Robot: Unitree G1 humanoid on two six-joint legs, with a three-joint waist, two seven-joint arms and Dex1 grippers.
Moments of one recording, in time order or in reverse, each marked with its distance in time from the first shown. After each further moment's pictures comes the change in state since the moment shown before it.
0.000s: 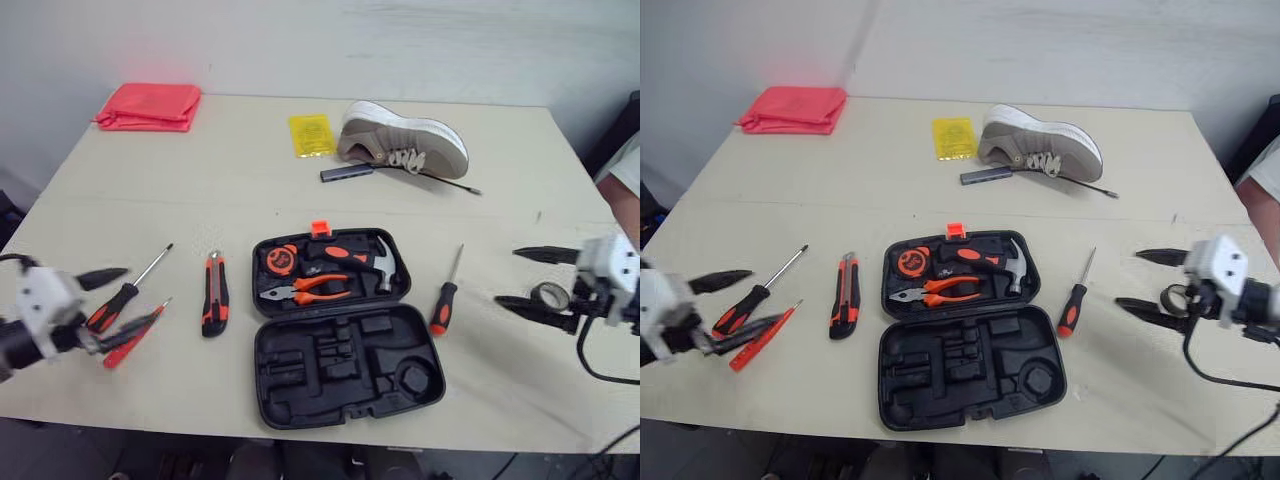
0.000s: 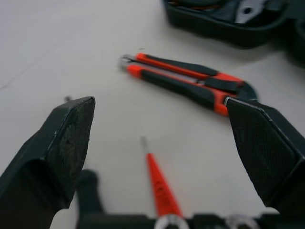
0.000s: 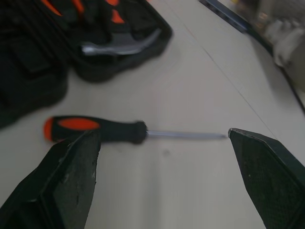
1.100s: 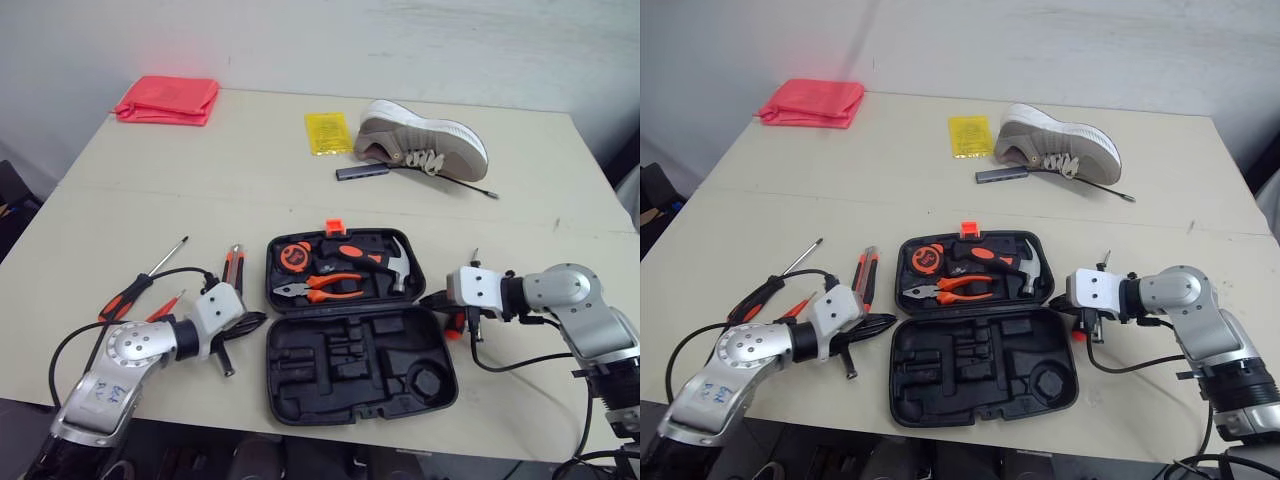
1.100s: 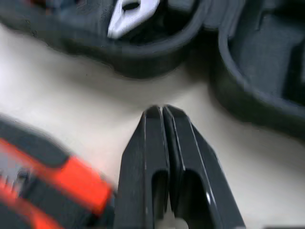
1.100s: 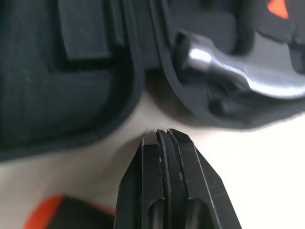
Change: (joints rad) left arm -0.339 -0.221 -0.565 -0.088 0.268 0.311 0.228; right arm -0.279 0.196 0.402 0.120 -0.434 -0.151 -0.013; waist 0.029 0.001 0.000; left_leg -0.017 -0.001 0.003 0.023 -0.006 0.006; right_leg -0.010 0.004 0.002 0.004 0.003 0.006
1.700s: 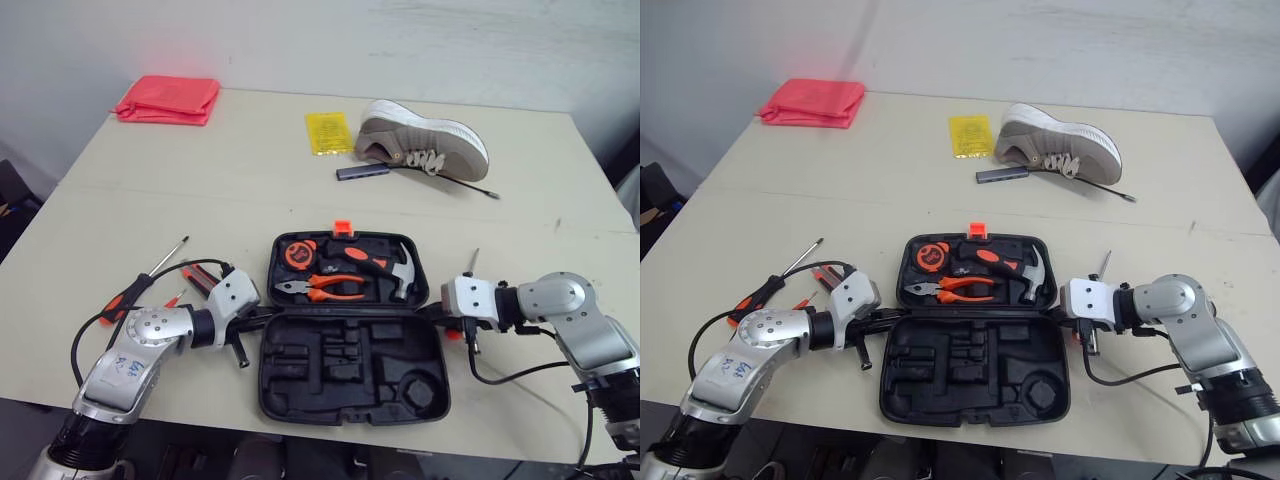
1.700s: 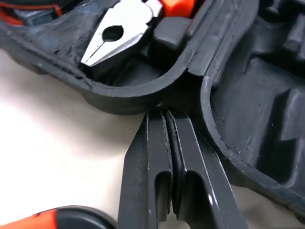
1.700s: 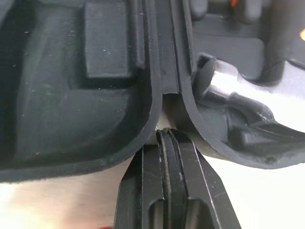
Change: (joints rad) left arm -0.125 -0.018 -0.034 0.035 -0.055 0.159 -0.048; right arm 0.079 -0.042 -0.013 -0.129 0.050 0.086 0.053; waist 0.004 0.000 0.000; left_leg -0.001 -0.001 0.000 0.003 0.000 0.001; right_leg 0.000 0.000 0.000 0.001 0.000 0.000
